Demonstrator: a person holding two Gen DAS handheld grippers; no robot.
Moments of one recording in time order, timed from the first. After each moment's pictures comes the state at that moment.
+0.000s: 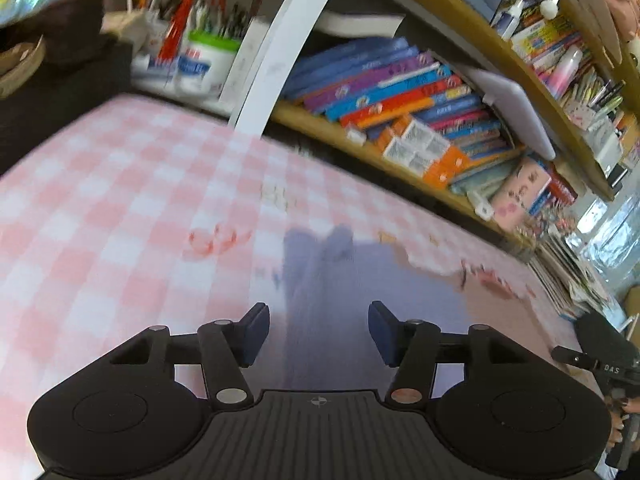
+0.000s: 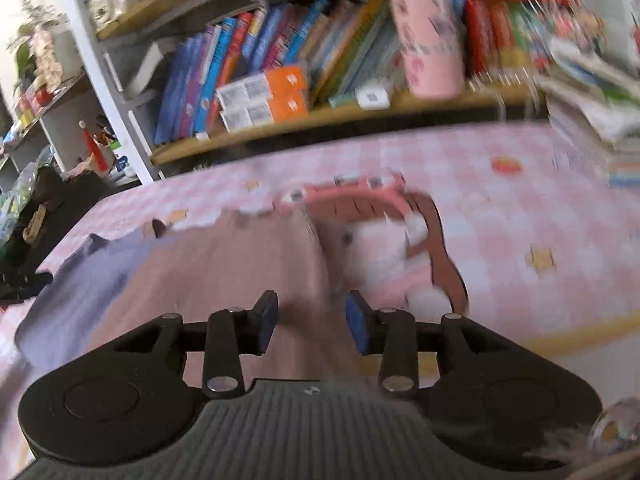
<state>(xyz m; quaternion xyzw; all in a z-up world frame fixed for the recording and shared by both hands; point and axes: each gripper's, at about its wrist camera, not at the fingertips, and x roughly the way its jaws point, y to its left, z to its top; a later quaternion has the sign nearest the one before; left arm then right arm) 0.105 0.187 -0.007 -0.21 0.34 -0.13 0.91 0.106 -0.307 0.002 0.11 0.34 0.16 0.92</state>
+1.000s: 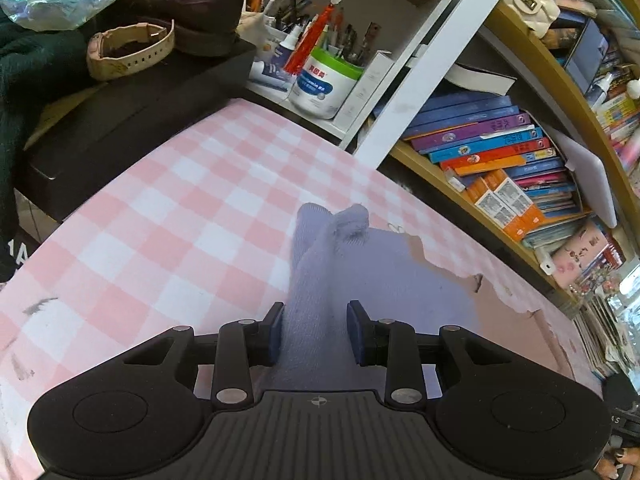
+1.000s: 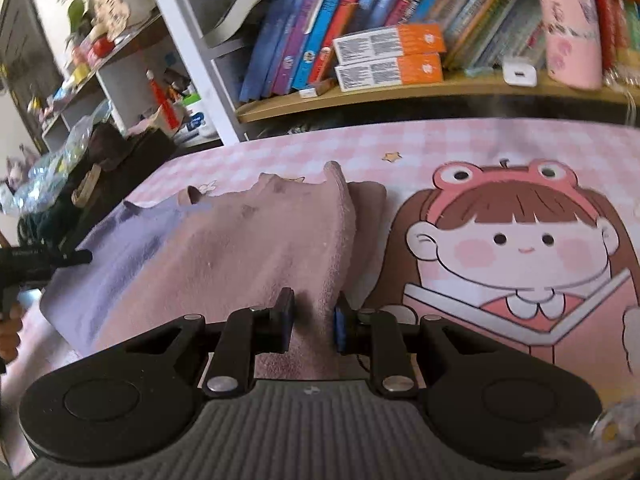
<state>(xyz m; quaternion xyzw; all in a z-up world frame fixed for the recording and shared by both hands) 0.109 0.274 -0.020 -0.25 0.33 -0.04 0.91 0.132 -0.175 -0.005 0.08 0.36 0.26 0.90</state>
